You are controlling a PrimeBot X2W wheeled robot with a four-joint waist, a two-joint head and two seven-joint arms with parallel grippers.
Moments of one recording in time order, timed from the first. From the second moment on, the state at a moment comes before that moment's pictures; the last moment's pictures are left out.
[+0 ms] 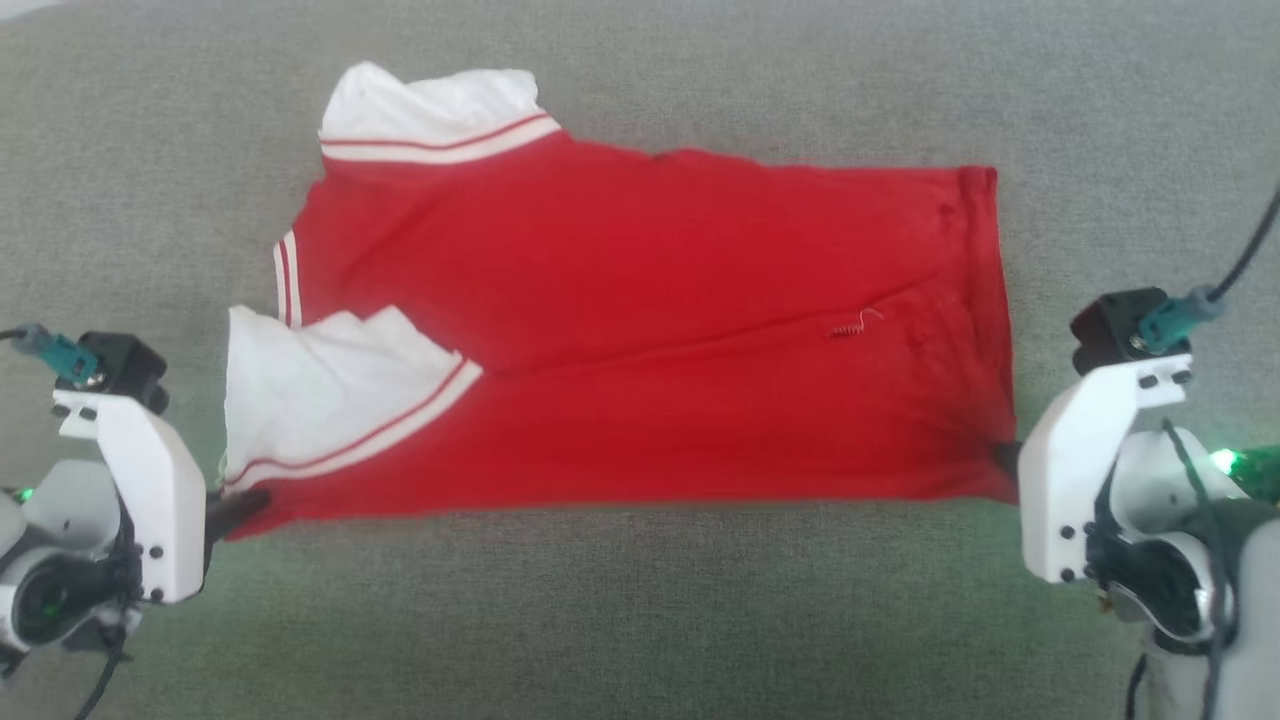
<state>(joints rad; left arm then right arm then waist) -0.80 1.05 -1.18 0.23 -1.49 0.06 0.44 -0.27 -0.05 -0.08 -0.21 0.22 0.13 1.22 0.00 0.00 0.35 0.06</state>
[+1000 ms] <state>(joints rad) -0.69 1.08 -1.21 0.12 -1.50 0.13 0.41 -0.15 -0.05 -0.12 -0.12 0.30 0.13 1.11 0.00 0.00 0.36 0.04</state>
